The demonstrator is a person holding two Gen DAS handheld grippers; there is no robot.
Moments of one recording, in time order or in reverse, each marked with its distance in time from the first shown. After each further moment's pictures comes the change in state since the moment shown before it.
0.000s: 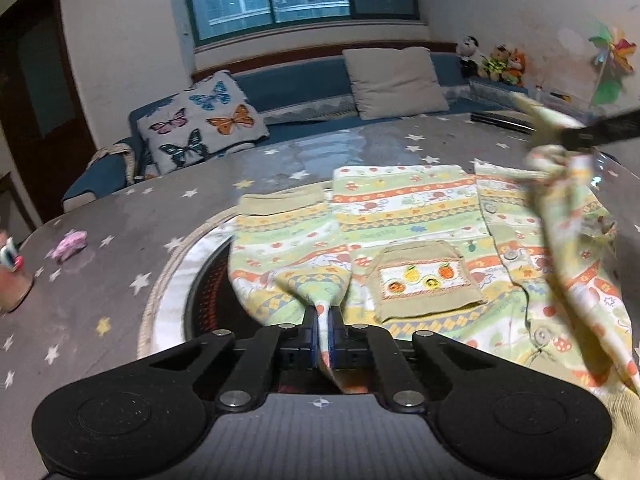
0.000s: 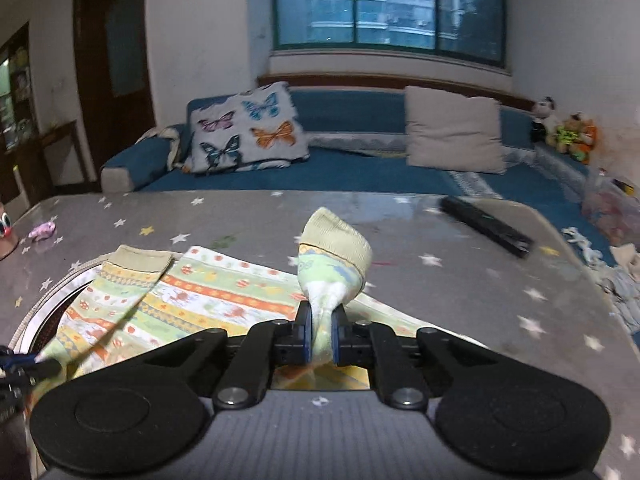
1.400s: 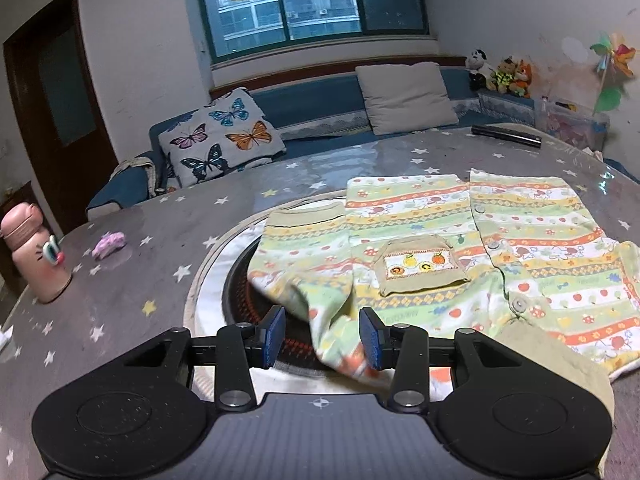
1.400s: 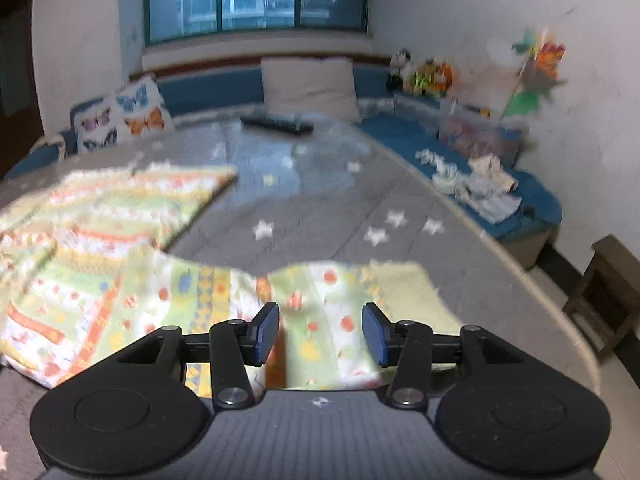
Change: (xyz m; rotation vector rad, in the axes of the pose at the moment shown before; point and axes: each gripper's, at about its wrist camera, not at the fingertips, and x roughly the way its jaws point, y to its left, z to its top) left arm -0.050 -0.001 -0.015 0.018 -0.048 0.042; right arm -0.121 -0.101 -0.164 0.200 0.068 -0.316
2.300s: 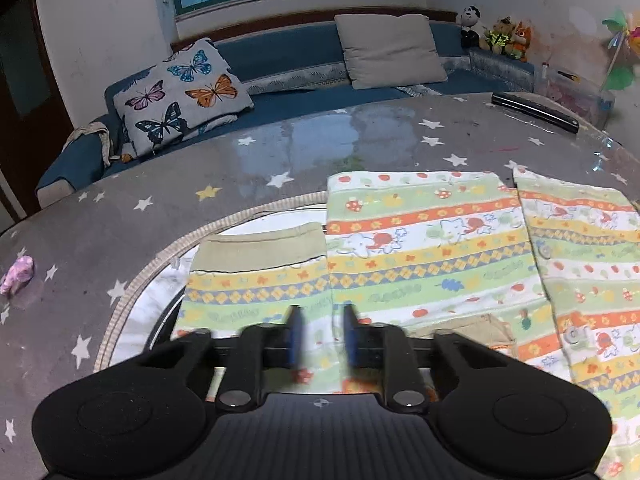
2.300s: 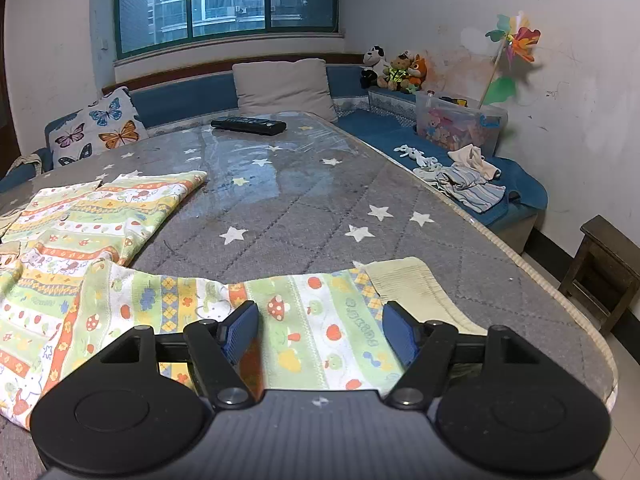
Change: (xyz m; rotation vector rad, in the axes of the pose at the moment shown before) left arm 0.148 0.002 0.067 -0.007 0.155 -0.090; right arm 0.017 -0.007 0.000 0.067 -0.031 -0.045
